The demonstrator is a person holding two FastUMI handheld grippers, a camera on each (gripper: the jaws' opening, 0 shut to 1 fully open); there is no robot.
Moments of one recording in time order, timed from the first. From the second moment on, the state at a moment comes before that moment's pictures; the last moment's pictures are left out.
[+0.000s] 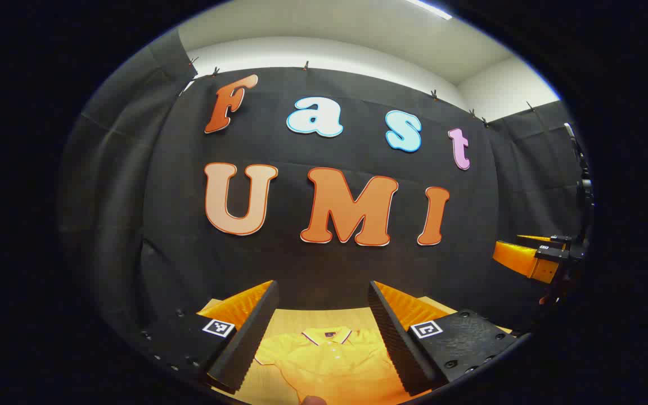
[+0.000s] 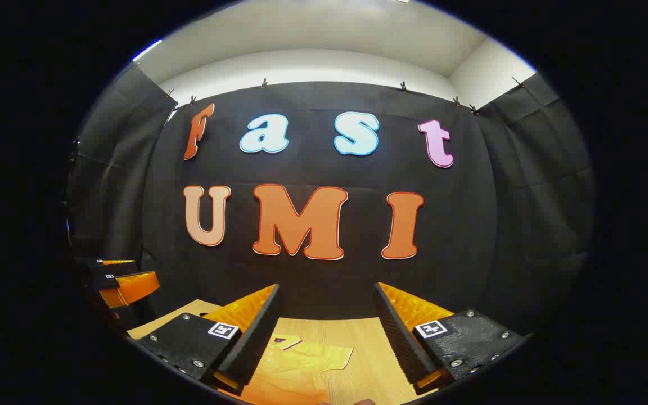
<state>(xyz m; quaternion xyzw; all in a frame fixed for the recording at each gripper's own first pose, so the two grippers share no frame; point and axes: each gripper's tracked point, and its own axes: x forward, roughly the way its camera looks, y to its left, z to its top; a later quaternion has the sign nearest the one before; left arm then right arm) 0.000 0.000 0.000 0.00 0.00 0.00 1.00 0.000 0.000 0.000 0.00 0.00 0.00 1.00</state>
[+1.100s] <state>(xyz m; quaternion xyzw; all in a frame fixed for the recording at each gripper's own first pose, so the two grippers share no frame) 0.042 -0.020 -0.027 0.03 0.02 0.08 1.00 0.081 0.016 -0.088 -0.02 0.07 0.08 0.99</state>
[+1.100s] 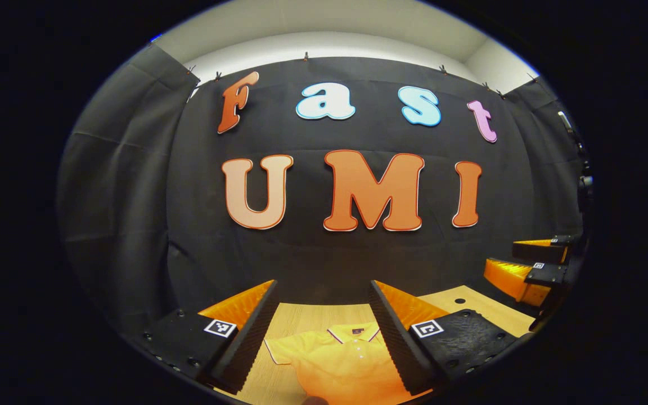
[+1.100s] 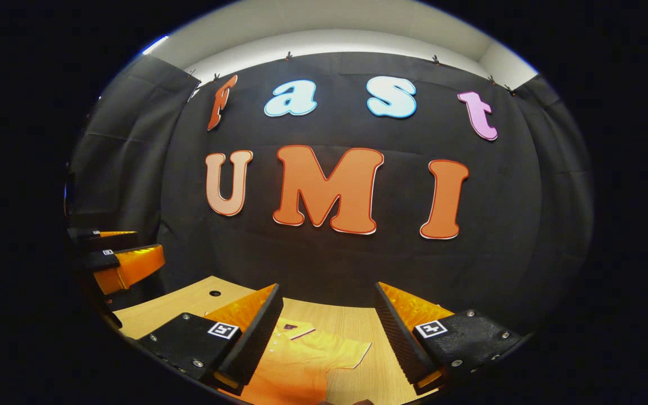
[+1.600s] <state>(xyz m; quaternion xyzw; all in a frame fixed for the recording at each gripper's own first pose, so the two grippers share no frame) 0.043 -0.029 -0.016 0.07 0.00 0.12 0.99 0.156 -0.017 -0.203 0.00 0.23 0.07 0.97</state>
